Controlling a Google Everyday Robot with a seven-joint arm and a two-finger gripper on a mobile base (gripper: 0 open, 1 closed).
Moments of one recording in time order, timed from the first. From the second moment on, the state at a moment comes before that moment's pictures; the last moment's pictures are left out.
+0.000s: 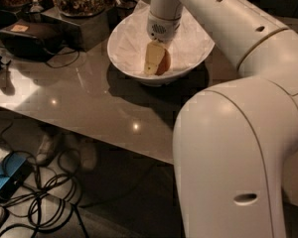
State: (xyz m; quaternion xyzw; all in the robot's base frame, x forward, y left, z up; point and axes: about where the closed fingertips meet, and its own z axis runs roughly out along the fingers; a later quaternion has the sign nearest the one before) arm 0.691 -0.039 0.863 -0.57 0.82 0.03 0.08
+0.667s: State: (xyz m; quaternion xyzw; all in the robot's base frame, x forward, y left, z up) arm 0.689 -0.041 0.855 -0.57 0.82 0.03 0.08
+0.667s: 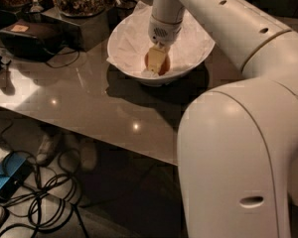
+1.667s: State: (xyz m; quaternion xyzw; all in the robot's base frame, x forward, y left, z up) arm 0.687 -0.040 0.870 -0.57 0.82 0.03 0.09
